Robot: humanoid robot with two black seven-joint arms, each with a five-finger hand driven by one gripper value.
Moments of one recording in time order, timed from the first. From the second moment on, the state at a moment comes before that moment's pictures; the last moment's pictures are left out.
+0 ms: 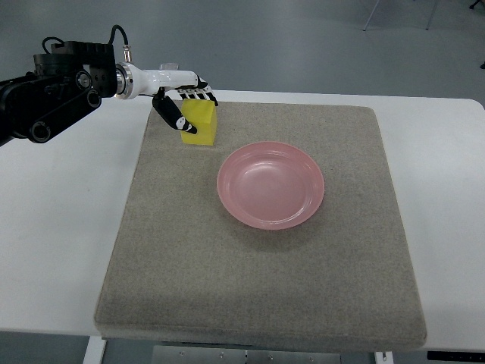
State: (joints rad) left arm -1.25 0.40 -0.20 -0.75 1.29 -0.38 -0.20; right arm 0.03 0.00 -0.10 0.16 -0.07 -0.08 0.01
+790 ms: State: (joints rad) left arm -1.23 0.40 -0.24 -1.13 1.30 -0.36 -0.22; right arm 0.03 0.00 -0.10 0.16 -0.07 -0.08 0.01
